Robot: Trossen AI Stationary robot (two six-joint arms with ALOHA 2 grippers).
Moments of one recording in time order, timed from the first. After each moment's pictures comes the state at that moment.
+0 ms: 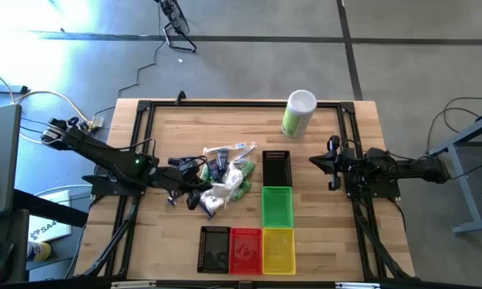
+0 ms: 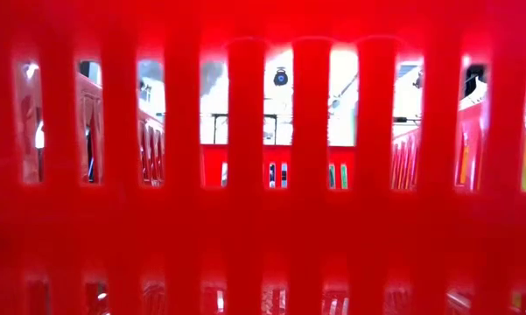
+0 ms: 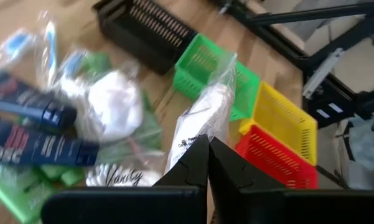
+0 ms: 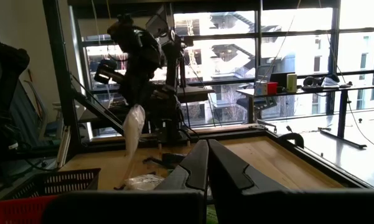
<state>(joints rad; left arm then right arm) -0.37 1.07 0.84 -0.31 -0.35 -0.80 0.04 0.03 0.01 0.20 0.13 0.05</state>
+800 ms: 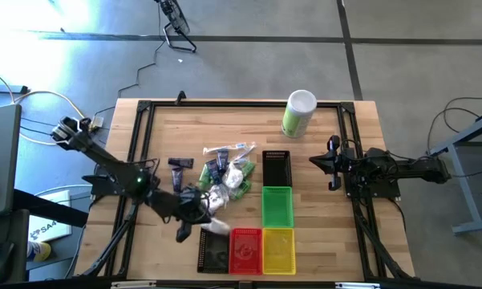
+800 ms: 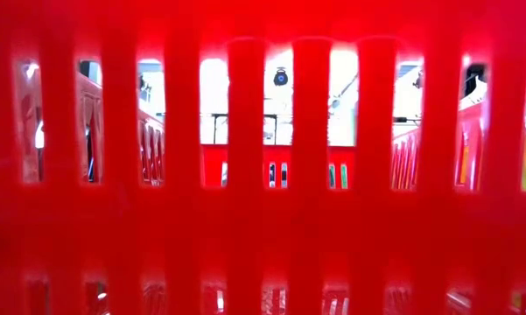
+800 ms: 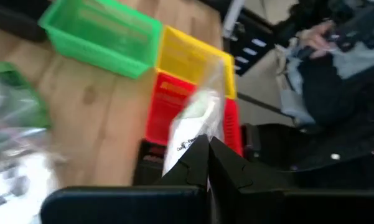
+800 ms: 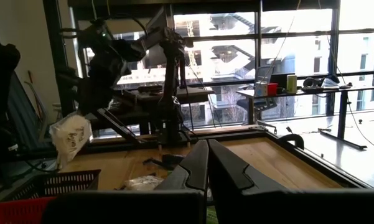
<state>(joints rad) -0.59 1.22 0.89 -0.17 -0.22 -0.75 0.04 0.03 0.01 0.21 0.13 0.05</state>
